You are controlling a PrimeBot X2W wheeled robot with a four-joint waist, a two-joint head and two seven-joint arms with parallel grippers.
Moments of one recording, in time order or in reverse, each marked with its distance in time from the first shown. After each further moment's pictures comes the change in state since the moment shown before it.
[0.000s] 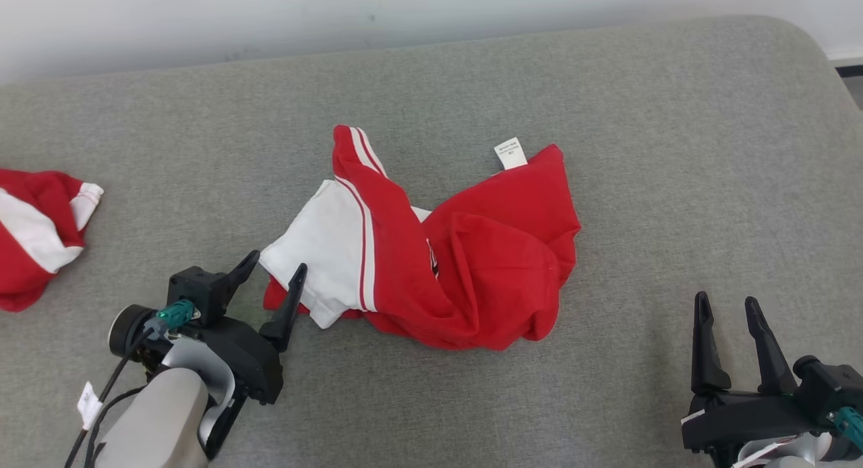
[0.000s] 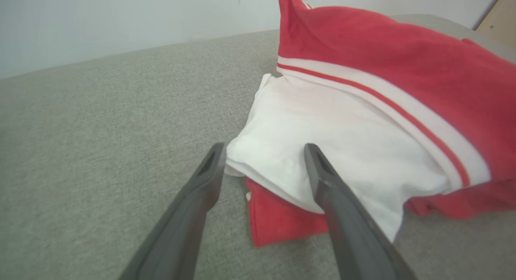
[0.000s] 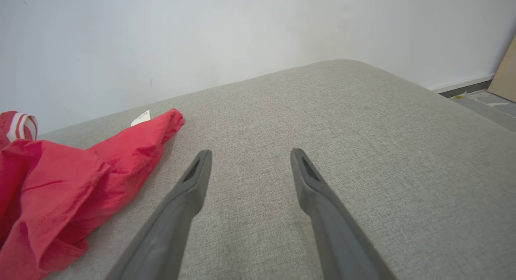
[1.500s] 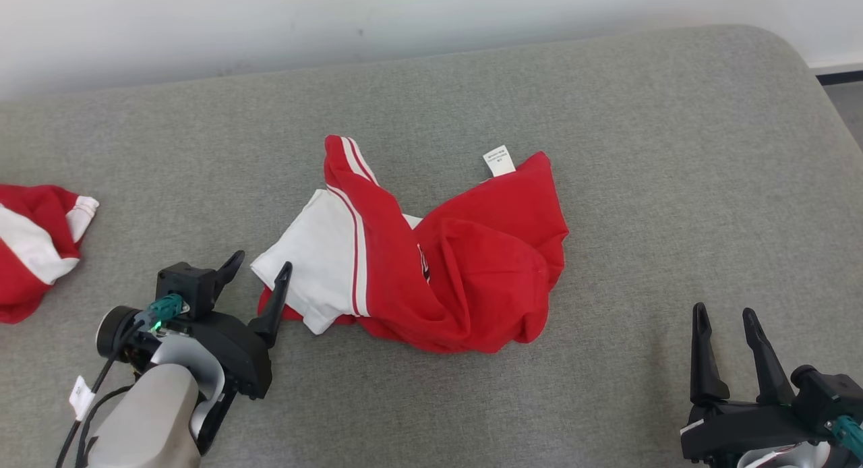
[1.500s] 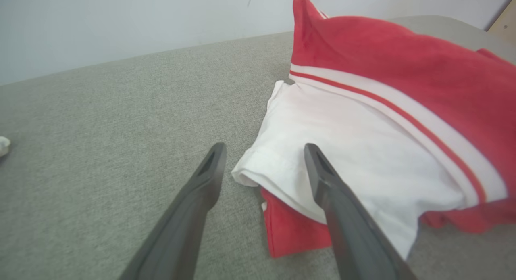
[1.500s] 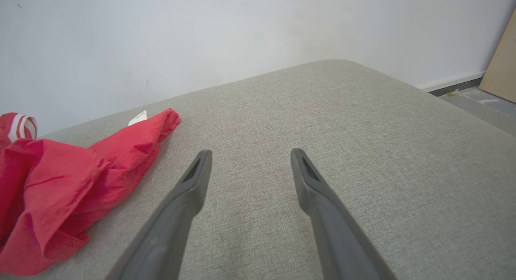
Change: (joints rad) left arm -0.029 -0.005 0.011 0.067 -0.007 0.000 0.000; right arm 0.020 0.000 0.003 0.006 0.006 0.000 0.000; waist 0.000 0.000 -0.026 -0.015
